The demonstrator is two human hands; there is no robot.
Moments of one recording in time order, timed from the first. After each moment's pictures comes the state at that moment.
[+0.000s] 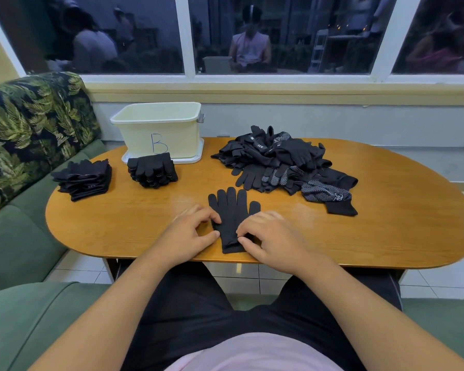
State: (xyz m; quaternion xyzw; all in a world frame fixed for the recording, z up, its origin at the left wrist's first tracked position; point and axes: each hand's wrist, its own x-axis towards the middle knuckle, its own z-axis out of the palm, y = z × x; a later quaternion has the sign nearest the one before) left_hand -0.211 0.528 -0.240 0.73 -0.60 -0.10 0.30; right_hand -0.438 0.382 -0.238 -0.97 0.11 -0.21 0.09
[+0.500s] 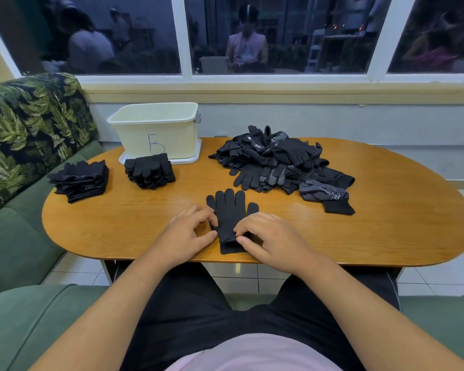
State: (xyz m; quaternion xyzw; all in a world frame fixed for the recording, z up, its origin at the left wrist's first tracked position) left_hand -0.214 0.528 -0.239 0.74 -0.60 -0.09 0.29; right_hand -0.445 0.385 -0.236 -0.96 0.10 -0.23 0.14
